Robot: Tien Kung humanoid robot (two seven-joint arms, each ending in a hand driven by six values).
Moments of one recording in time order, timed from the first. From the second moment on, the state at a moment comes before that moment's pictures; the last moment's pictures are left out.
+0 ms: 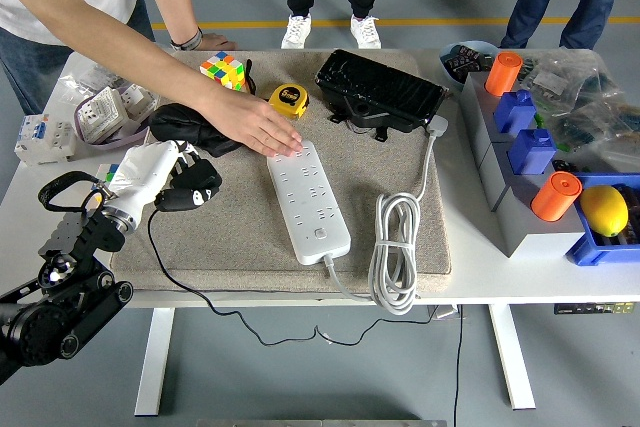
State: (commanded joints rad) left arm -0.43 0.28 -0.85 -0.94 1.98 0.41 0.06; right arm -0.07 -0.30 0.95 0.45 -0.53 -0.12 0.20
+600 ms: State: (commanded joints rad) left arm -0.42 0.28 -0.86 -0.95 2.01 0.39 0.11; right arm -0.08 -0.30 0.96 0.46 -0.53 -0.12 0.20
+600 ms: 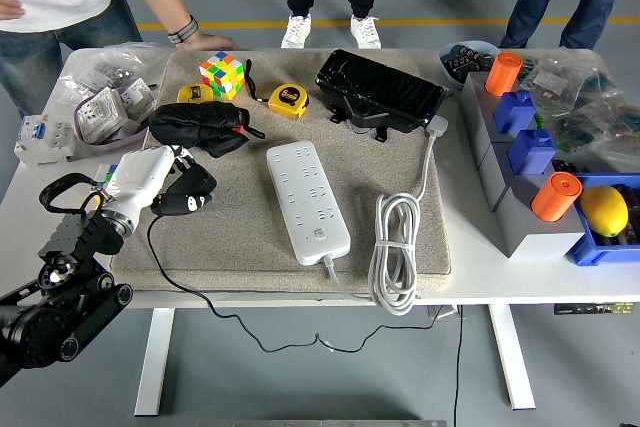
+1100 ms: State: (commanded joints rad) left arm -0.39 0.29 -0.92 -1.03 2.00 0.38 0.09; right arm -0.07 -0.30 0.95 0.46 -0.53 -0.12 0.20
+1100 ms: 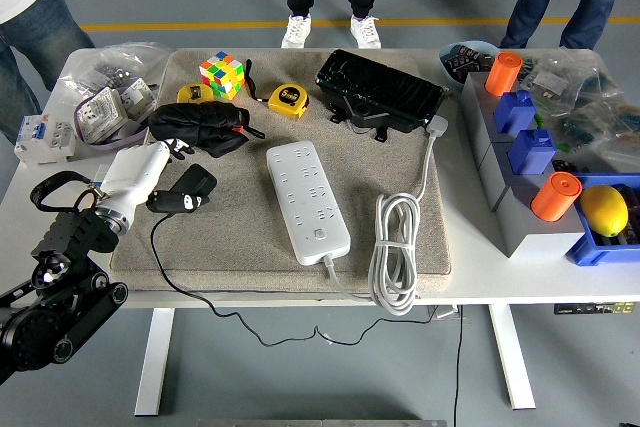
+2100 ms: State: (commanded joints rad) left arm -0.31 0.25 -1.16 -1.00 1.07 0.37 -0.38; right arm -0.05 -0.30 0.89 0.41 -0.48 -0.13 0.17
